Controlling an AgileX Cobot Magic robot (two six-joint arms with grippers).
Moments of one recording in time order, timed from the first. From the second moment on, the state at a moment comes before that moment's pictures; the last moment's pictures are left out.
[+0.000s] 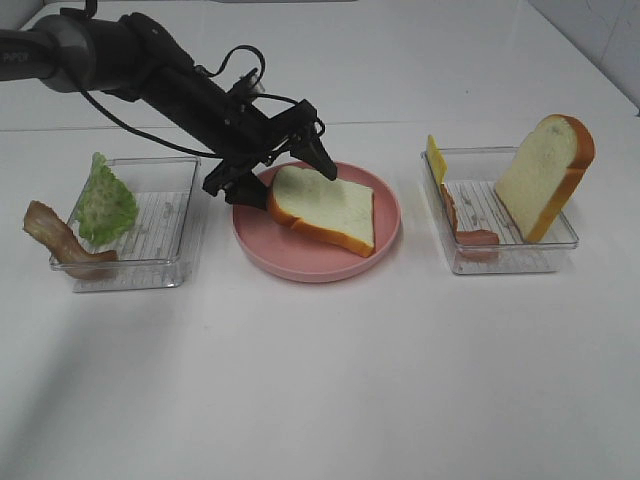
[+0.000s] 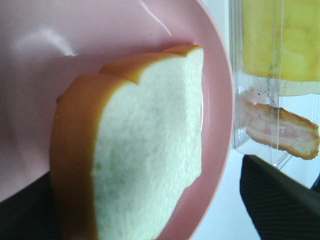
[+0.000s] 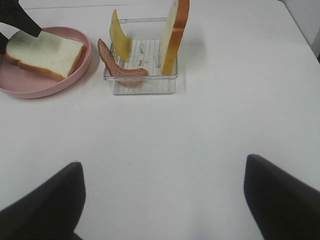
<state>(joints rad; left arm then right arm) -0.32 2.46 -1.96 -0.87 0.96 0.13 0.01 -0.01 -0.50 0.03 1.06 -0.05</state>
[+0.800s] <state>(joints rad) -0.32 2.15 -1.96 -0.16 1.05 -0.22 0.01 -0.01 -0.50 0.03 1.06 -0.05</state>
